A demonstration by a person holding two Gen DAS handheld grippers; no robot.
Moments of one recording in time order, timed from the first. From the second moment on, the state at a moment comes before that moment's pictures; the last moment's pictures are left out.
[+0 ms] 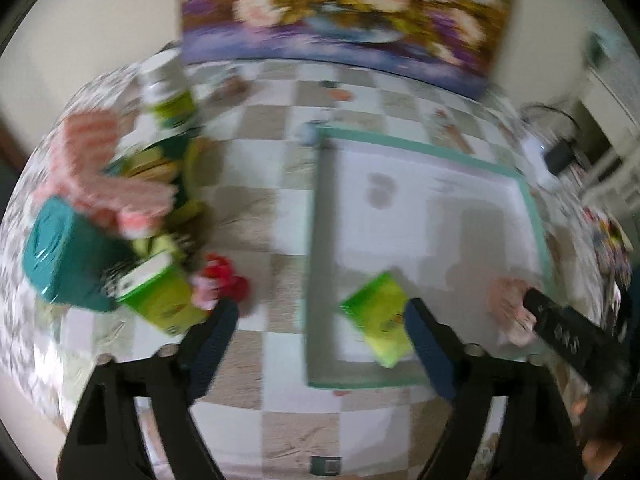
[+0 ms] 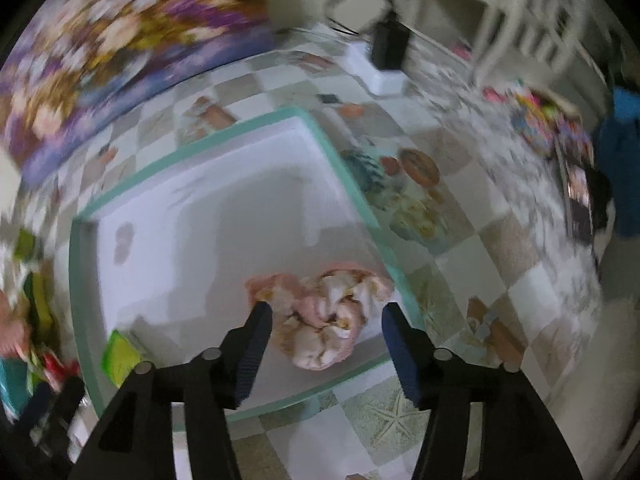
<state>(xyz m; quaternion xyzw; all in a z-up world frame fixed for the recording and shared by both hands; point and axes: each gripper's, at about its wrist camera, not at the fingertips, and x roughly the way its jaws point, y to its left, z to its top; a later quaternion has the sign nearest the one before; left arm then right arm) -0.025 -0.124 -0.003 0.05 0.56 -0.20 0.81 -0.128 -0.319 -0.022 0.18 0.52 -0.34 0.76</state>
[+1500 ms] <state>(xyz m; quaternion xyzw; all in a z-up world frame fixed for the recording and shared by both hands) 0.049 -0.004 -0.050 -0.16 0.63 -0.04 0.76 -0.030 -0.162 -0.037 0.07 0.52 -0.14 0.84</state>
